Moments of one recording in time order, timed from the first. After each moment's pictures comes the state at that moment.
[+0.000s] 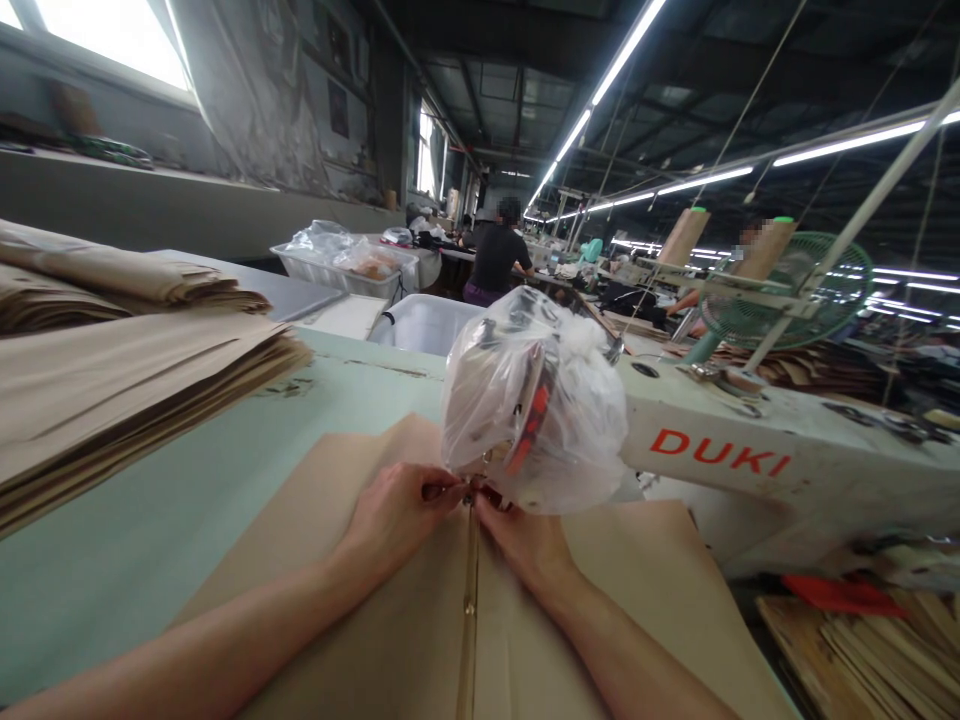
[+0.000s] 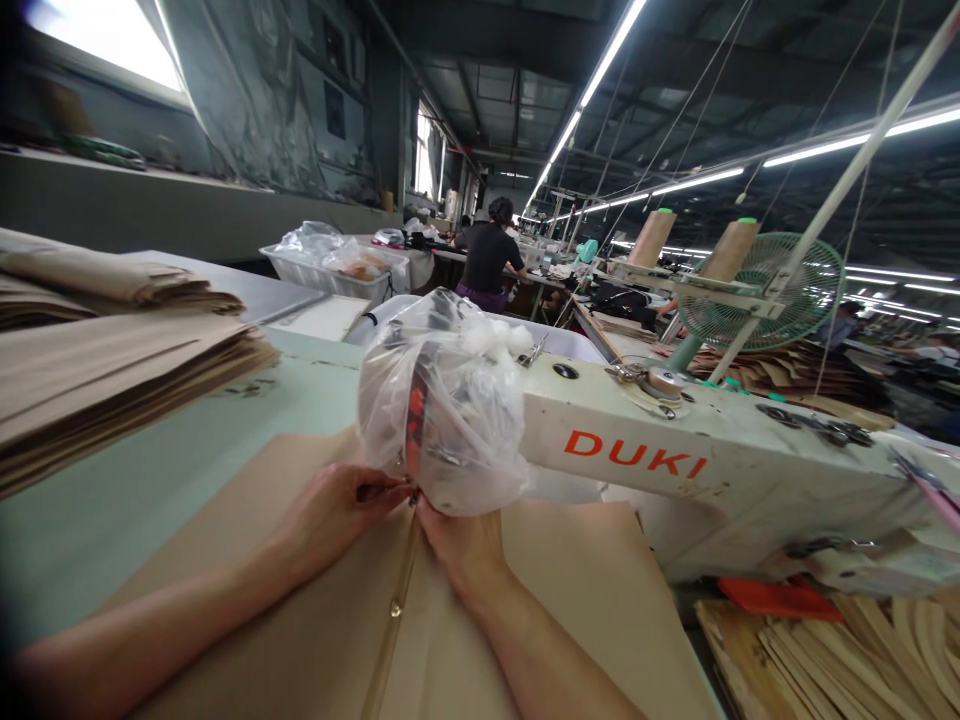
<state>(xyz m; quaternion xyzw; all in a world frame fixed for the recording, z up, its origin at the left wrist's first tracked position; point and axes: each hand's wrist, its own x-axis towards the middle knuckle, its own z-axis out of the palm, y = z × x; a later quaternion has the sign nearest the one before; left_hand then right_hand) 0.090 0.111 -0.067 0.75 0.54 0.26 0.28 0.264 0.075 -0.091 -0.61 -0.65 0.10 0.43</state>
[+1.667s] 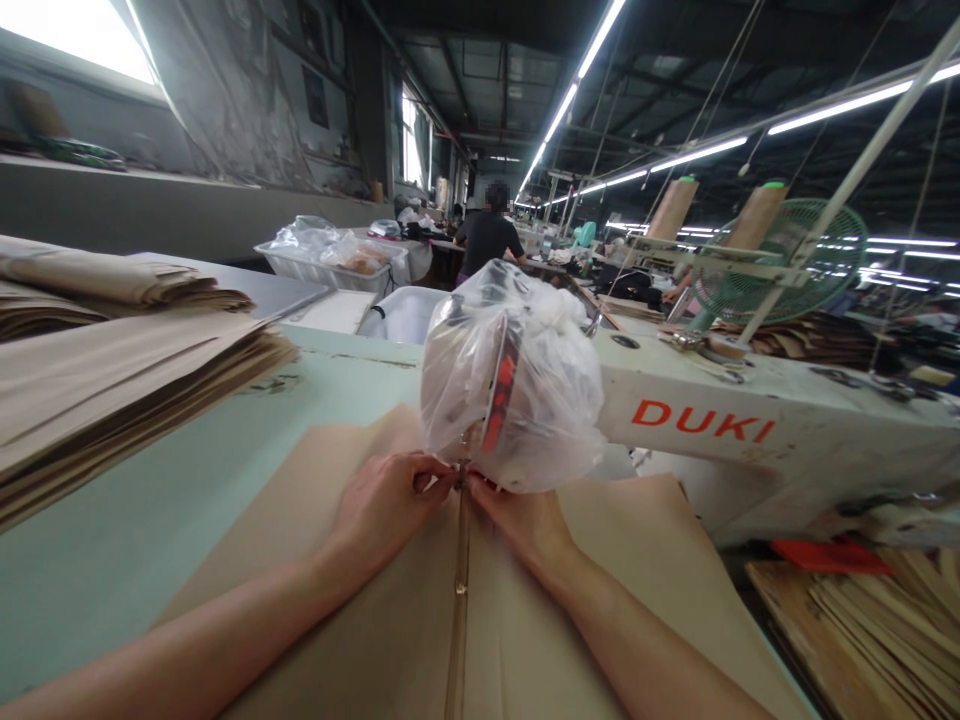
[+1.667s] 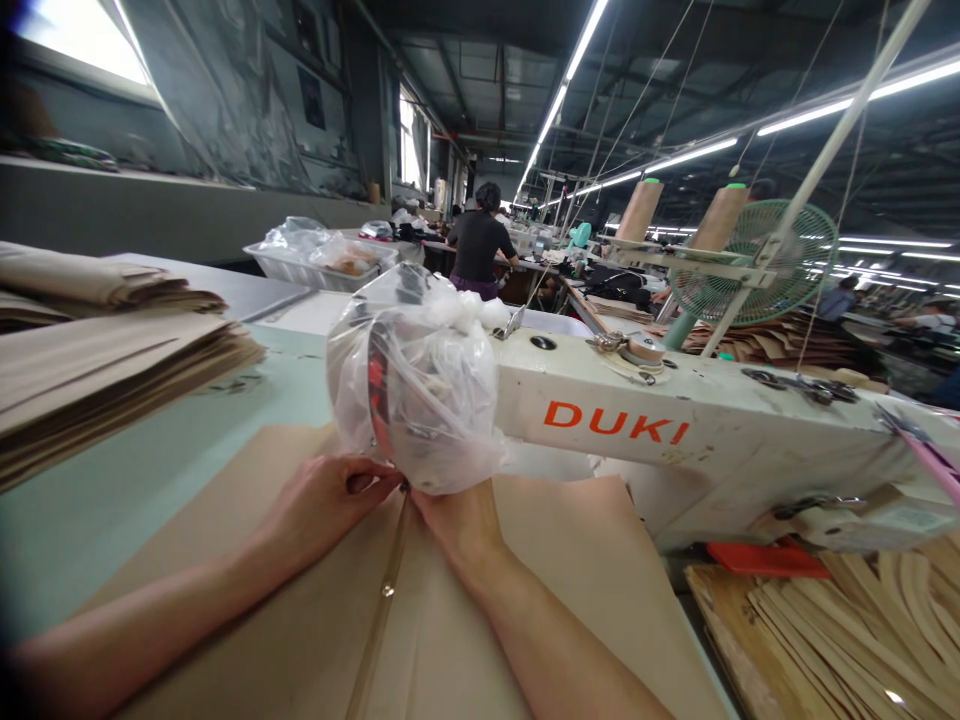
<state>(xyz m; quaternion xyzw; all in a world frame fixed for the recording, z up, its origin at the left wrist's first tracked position) 0.094 0.107 -0.063 0.77 0.56 0.22 0.20 0.270 0.074 -0.077 -0.58 -0.65 0.15 0.47</state>
